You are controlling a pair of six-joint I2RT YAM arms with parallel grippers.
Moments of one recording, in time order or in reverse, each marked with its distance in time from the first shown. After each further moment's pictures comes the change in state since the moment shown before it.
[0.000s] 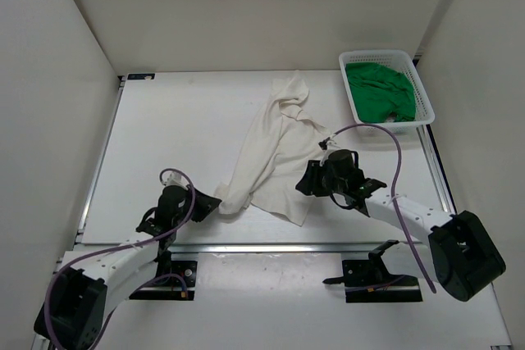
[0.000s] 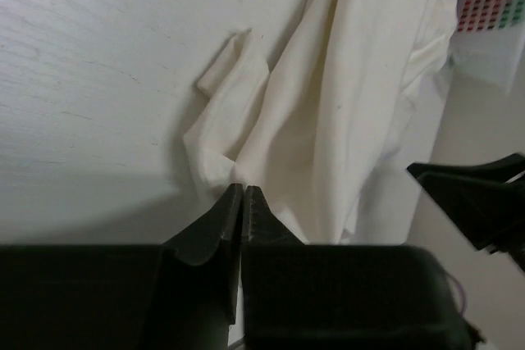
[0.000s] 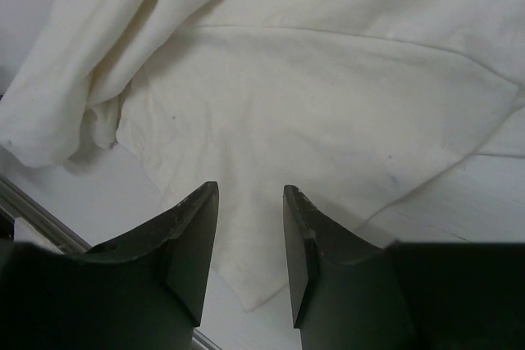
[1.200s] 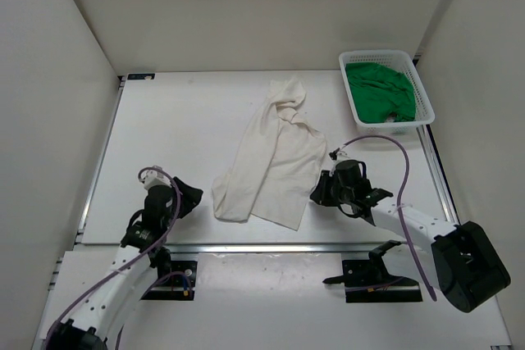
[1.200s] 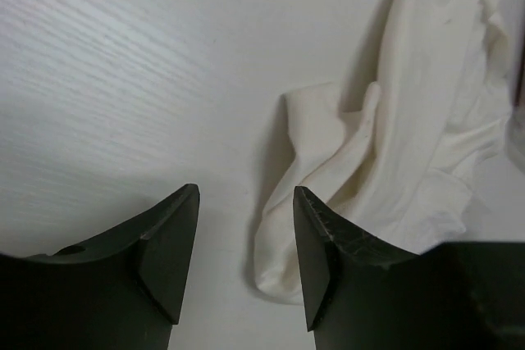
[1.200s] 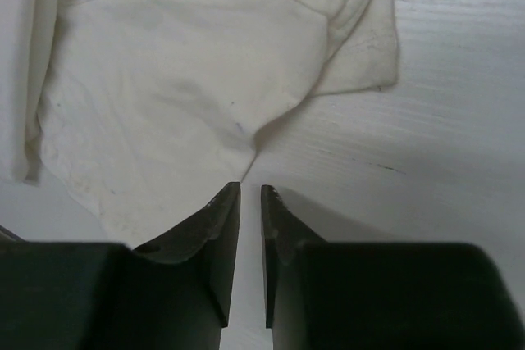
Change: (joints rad) left arm 0.084 -0.363 0.109 -0.461 -0.227 0.253; right arm -0.051 -0.064 -0.108 -0.045 0.057 -0.004
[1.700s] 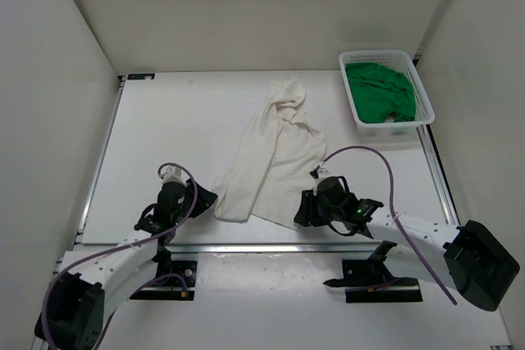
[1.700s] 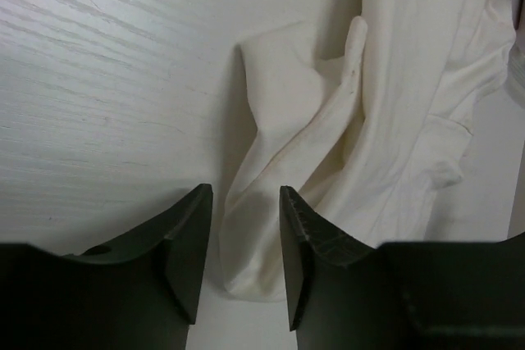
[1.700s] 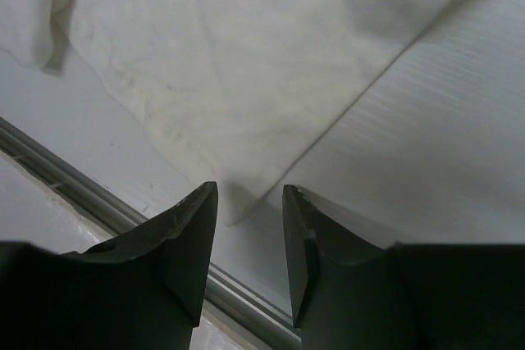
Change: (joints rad) left arm -0.083 0.334 -0.055 0.351 0.111 -0.019; right arm 0.289 -0.055 -0.043 -0.071 0.045 0.120
